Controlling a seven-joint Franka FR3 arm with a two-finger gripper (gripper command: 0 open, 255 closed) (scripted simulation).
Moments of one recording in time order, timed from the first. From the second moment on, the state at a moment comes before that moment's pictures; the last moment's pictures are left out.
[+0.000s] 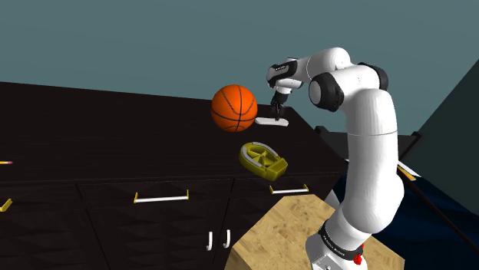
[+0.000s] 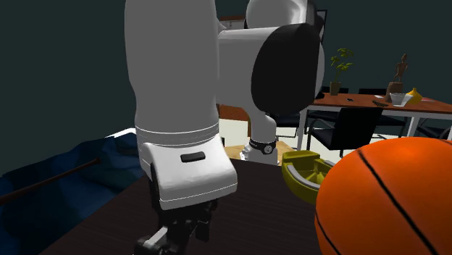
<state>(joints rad) -0.10 0.55 -0.60 -1.57 0.32 2.04 -1.72</state>
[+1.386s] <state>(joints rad) -0.12 0.60 -0.58 -1.59 0.35 2.10 -1.74</state>
